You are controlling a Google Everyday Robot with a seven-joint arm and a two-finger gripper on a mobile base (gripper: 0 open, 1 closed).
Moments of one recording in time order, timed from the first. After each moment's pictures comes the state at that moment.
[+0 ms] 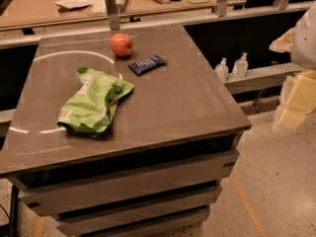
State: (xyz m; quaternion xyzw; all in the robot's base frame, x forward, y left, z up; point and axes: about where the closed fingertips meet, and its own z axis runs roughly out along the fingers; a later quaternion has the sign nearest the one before) arm 0.438 -0.217 0.976 -0.60 0.78 -0.03 0.16
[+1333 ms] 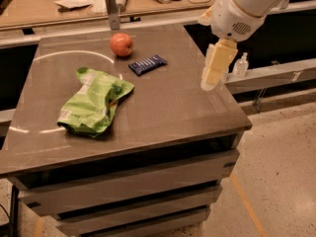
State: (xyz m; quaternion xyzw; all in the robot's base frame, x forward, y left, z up) arm 0.571 -0.112 0.969 -0.68 0.69 0.00 0.25
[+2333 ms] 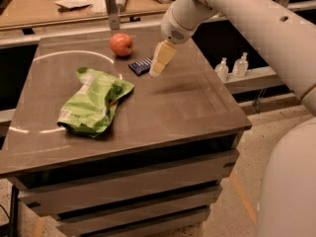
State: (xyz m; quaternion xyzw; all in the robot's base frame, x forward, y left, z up) arm 0.714 -0.009 0.906 -0.63 0.71 0.03 0.32
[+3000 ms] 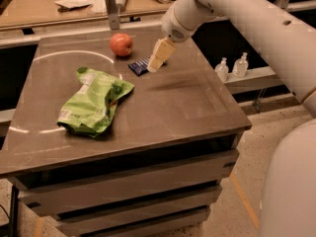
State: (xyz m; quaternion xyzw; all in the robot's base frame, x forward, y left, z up) arm 0.730 -0.004 0.911 -0.61 0.70 0.04 0.36
